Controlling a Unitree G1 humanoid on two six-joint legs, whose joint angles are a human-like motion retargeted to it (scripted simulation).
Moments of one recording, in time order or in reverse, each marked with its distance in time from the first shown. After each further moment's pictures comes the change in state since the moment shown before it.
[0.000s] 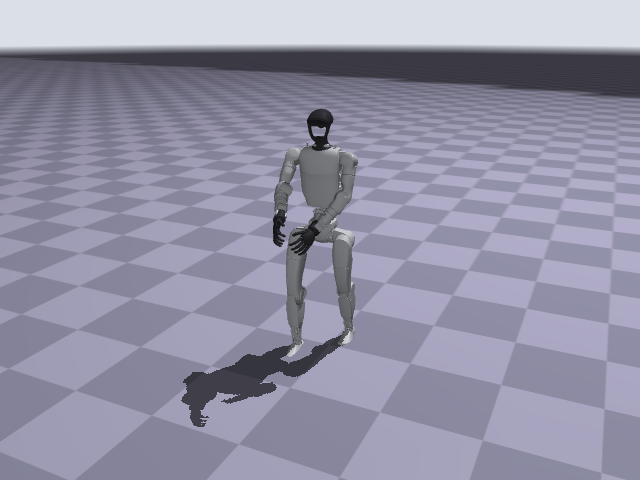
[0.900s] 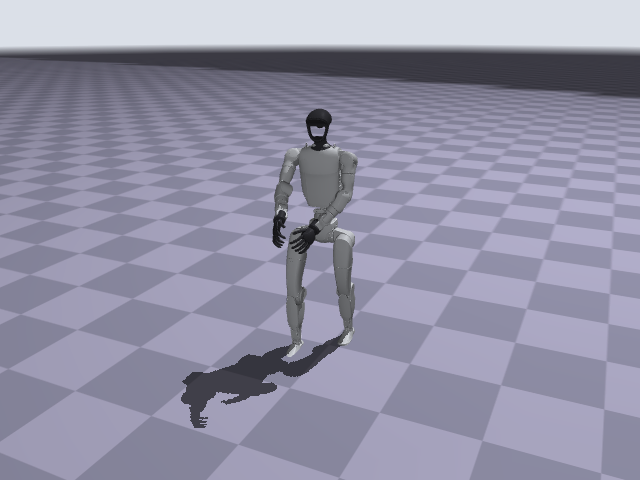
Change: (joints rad) left arm -0.018 0.002 -0.027 -0.029 -0.007 0.003 0.000; right arm -0.055 0.001 0.015 0.090 -0.038 0.010 -0.014; waist 0.015 0.022 0.013; left_leg -0.001 -0.005 -0.005 0.020 -0.008 0.005; right_leg 0.008 -0.014 -0.012 0.014 -0.002 -0.004
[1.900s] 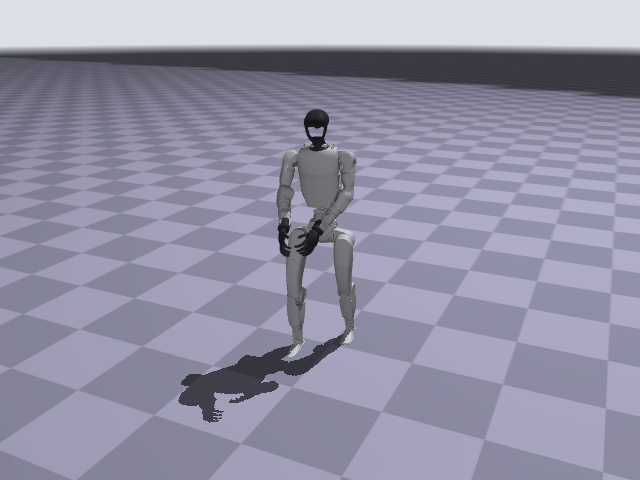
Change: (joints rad) left arm 0.028 0.007 -0.019 -0.032 -0.183 0.014 -0.060; right arm 0.106 0.023 -0.051 0.025 0.113 0.014 0.010; waist 0.015 0.022 -0.012; left_leg -0.030 0.022 -0.056 0.020 -0.015 -0.002; right_leg -0.020 -0.005 -0.043 0.044 -0.052 -0.038
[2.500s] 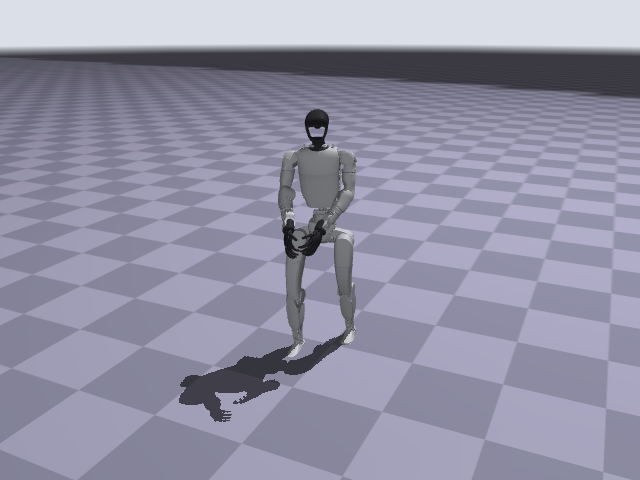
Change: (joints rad) left arm 0.007 -0.001 0.010 -0.007 -0.073 0.023 -0.072; right arm 0.026 0.000 0.028 0.004 -0.066 0.020 0.009; waist 0.013 -0.007 -0.010; left_leg -0.004 0.008 -0.044 0.018 -0.008 0.006; right_leg 0.002 -0.025 -0.039 0.060 -0.044 -0.033
